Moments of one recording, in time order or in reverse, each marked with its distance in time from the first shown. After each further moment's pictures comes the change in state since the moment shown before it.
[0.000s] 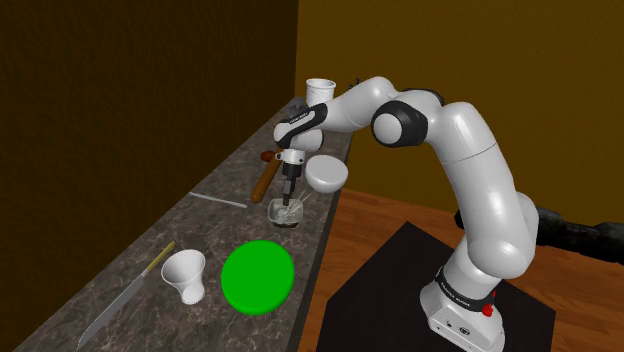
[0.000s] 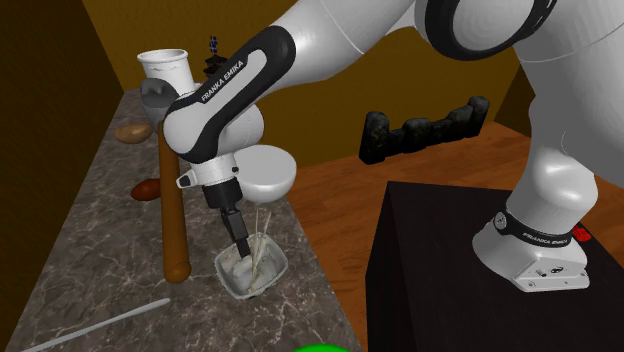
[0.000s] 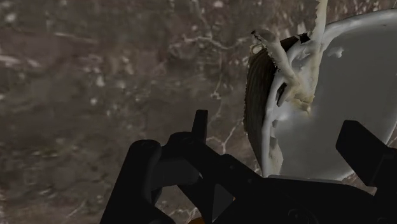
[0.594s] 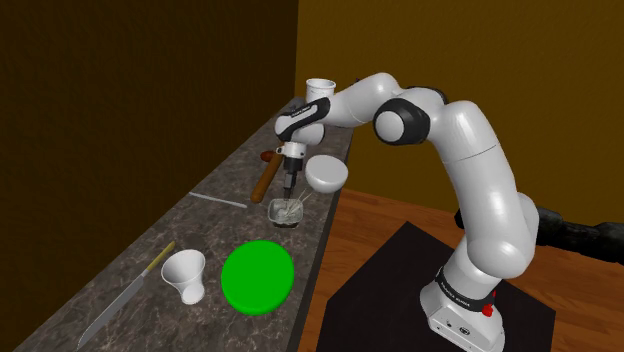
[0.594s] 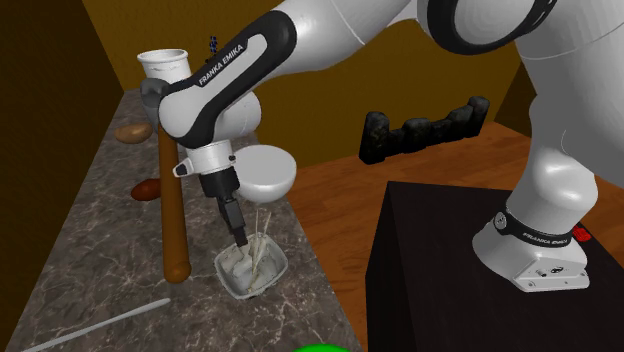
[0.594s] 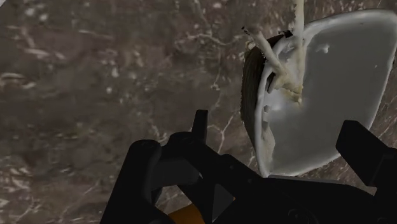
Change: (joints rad) arm -0.011 -0.019 -0.008 0.028 -0.012 -0.048 0.009
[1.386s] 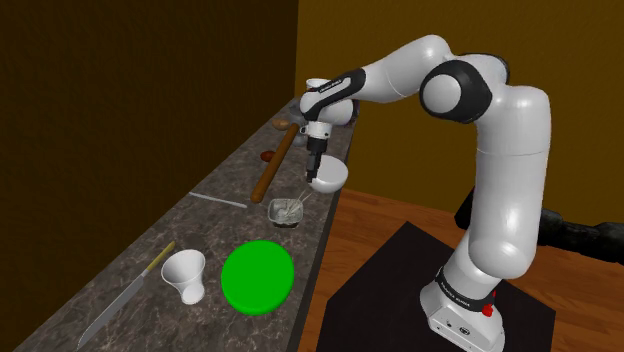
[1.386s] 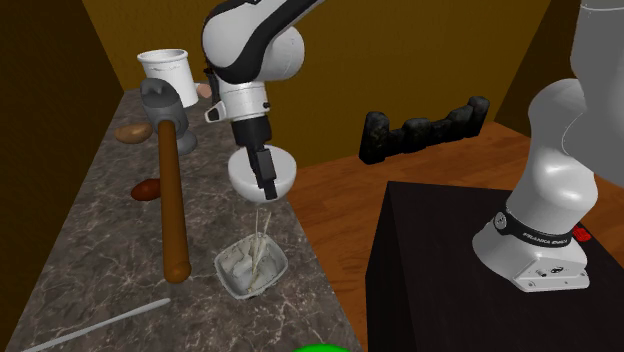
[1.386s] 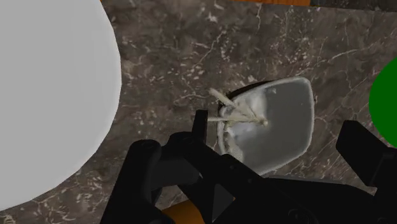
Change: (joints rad) arm 0.021 -0.374 -0.091 -0.347 -0.078 0.039 0.087
